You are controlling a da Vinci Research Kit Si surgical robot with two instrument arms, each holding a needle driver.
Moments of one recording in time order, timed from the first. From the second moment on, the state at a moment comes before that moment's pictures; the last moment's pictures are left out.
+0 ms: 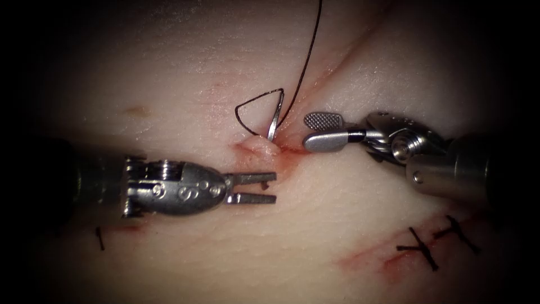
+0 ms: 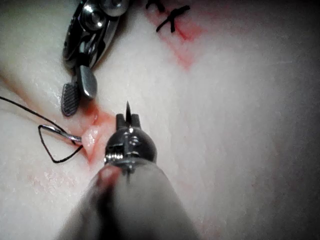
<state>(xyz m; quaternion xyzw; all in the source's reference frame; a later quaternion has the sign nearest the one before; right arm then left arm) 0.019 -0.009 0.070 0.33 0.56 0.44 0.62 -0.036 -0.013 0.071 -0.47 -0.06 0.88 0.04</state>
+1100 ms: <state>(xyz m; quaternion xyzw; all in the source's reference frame) 0.018 -0.009 0.067 0.24 0.59 0.28 0.72 -0.035 -0.017 0.064 -0.55 -0.43 0.69 0.17</state>
